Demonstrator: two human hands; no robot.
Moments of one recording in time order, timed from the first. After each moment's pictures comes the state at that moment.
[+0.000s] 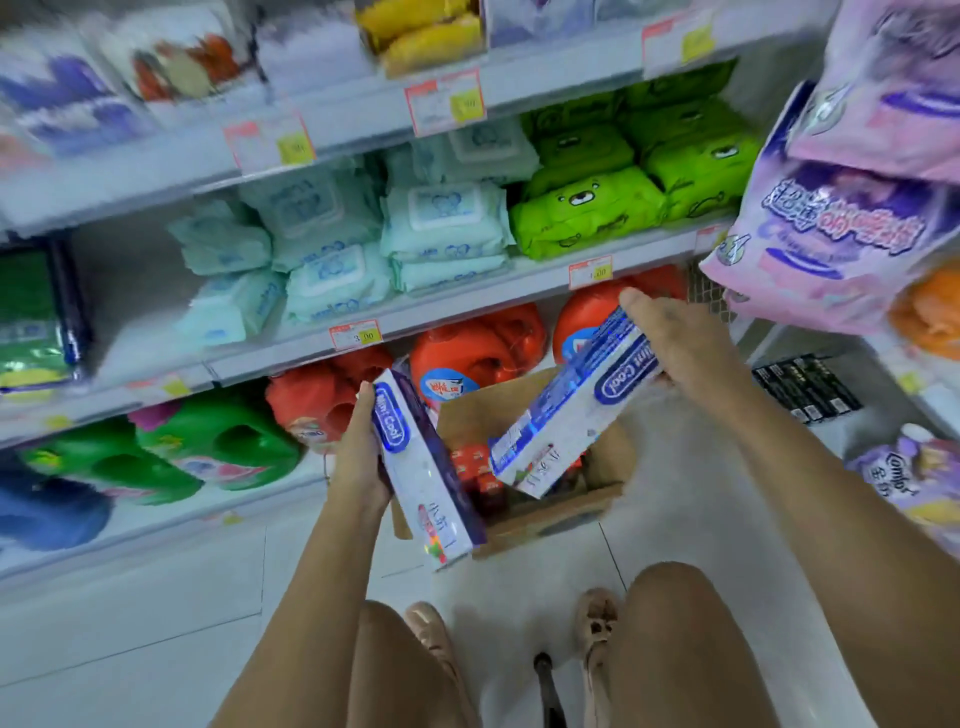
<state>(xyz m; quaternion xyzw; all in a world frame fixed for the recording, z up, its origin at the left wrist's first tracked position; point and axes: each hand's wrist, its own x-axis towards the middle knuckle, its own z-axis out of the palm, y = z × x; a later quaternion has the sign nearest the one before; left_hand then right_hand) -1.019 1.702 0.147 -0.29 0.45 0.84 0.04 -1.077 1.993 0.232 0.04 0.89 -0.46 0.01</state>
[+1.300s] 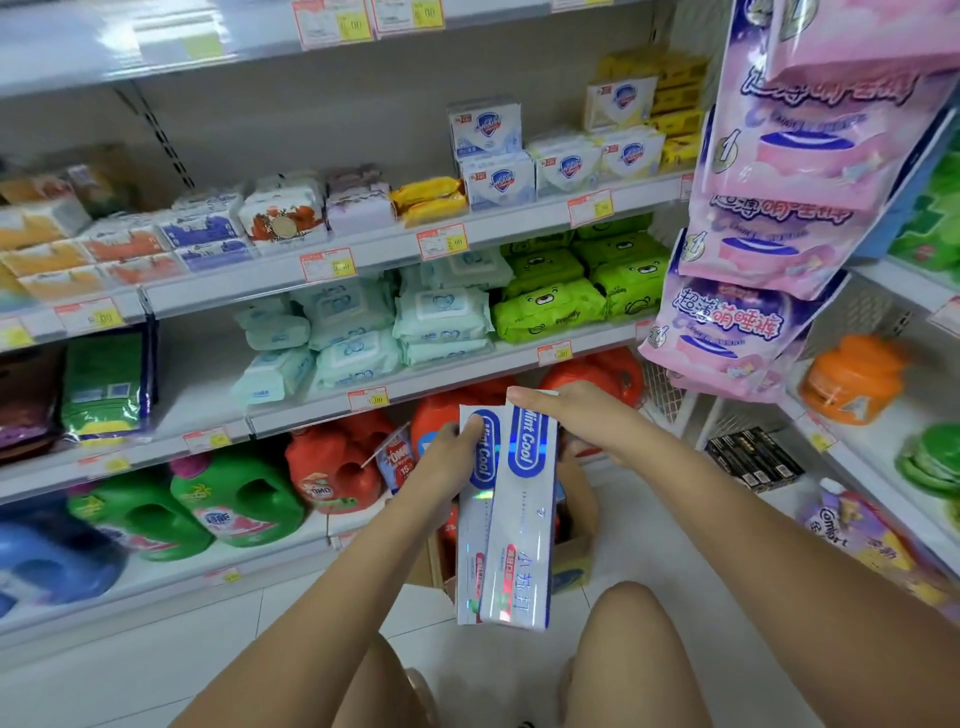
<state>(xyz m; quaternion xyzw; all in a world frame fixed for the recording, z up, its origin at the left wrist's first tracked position) -0.965 1.808 0.268 -0.20 0.74 0.63 0.11 -1.004 1.976 0.299 -0.06 0.83 -0.52 0.21</state>
